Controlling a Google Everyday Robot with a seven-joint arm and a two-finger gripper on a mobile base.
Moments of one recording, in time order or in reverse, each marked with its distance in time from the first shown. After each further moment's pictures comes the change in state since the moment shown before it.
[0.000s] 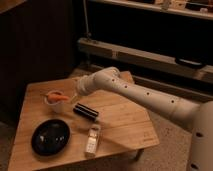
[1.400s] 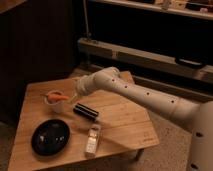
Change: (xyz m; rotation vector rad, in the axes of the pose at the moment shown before) arm -0.009 -0.004 0.007 0.000 0.000 0.002
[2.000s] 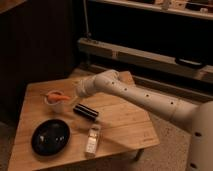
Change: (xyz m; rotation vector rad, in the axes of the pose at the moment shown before) arm 0.002 -0.020 -0.005 -0.002 0.000 -0.004
